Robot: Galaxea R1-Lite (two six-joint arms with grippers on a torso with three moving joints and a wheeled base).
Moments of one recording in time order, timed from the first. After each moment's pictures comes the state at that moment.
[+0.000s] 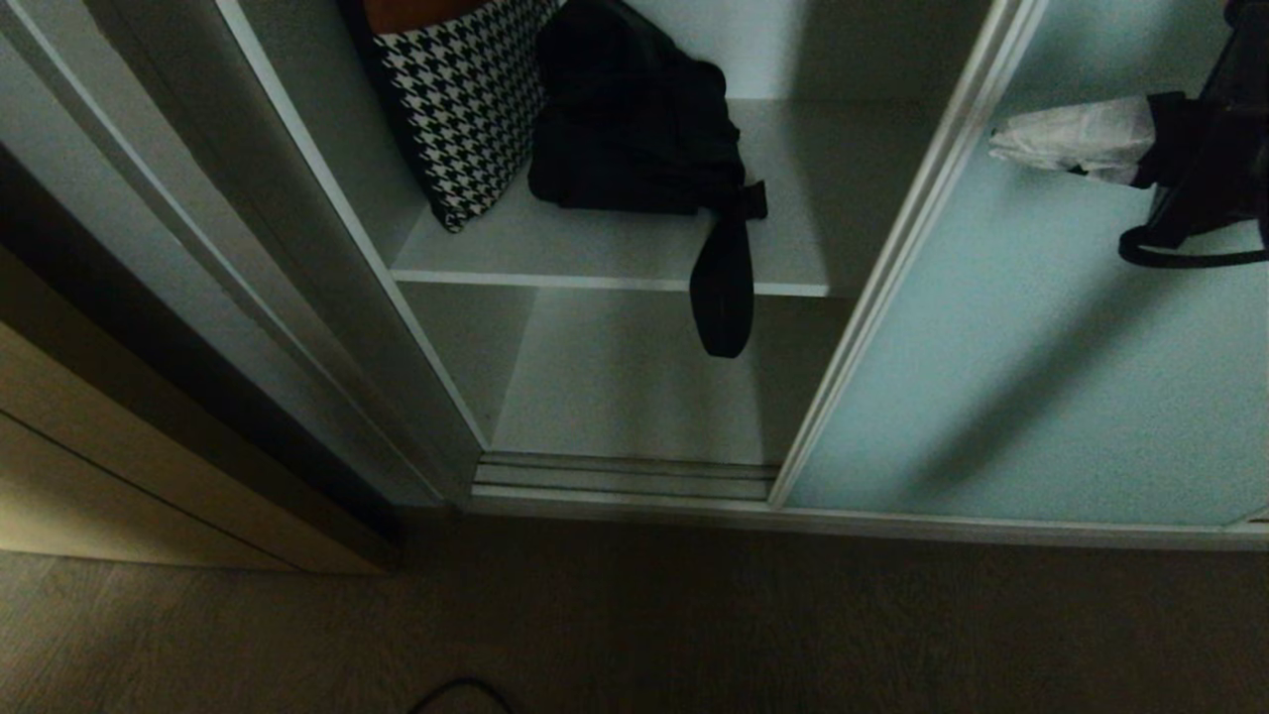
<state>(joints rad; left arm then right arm) 0.01 0.00 0.00 -0.01 0.01 -0.03 0.20 1.41 -1.41 -0.03 0.70 0.69</state>
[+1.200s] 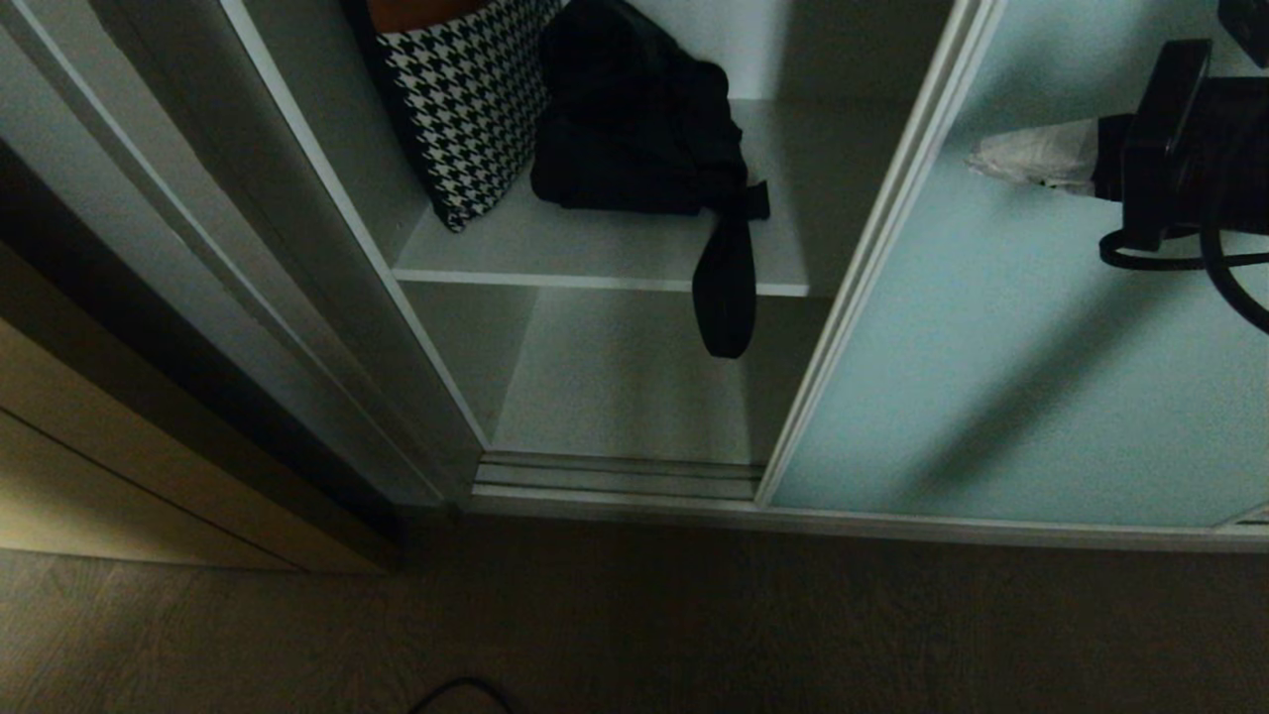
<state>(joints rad) 0.02 0.00 0.00 -0.01 0.01 -0.03 0.28 1.43 -1.41 -0.03 0.40 0.56</state>
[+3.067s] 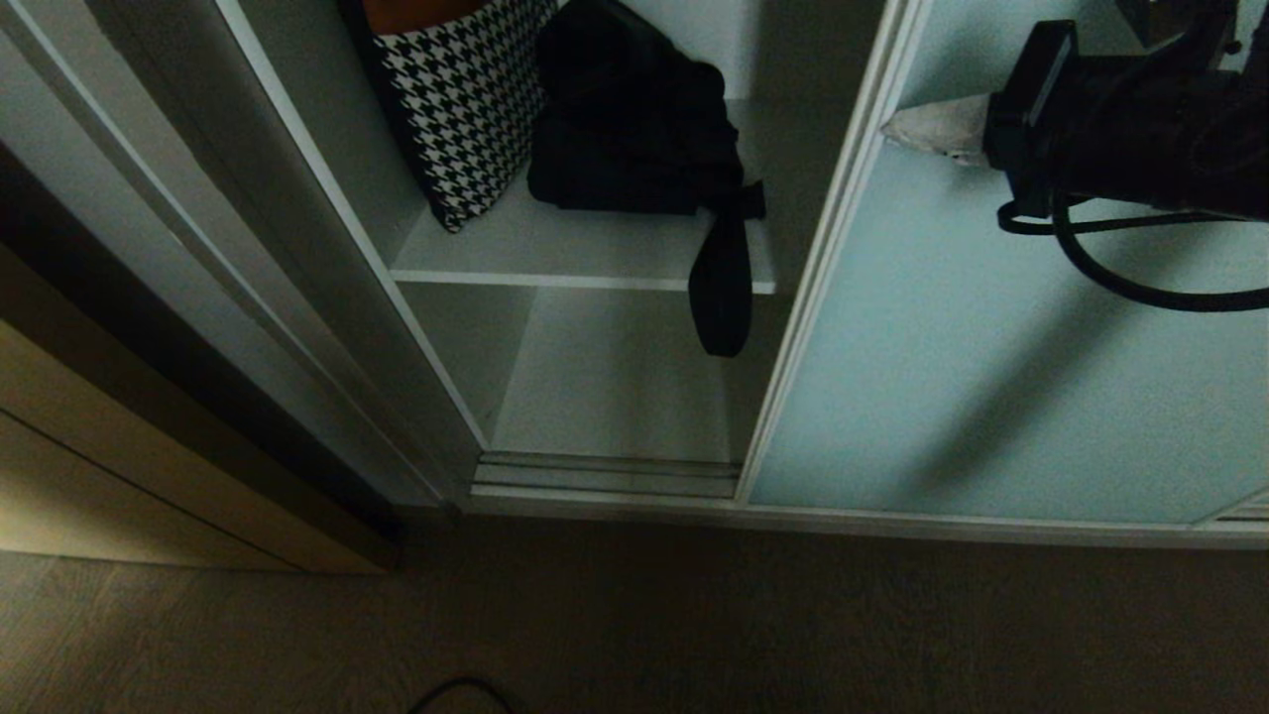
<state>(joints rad) 0.01 0.00 0.00 -0.01 0.01 -0.03 0.39 1.60 -1.55 -0.12 0.29 0.57</state>
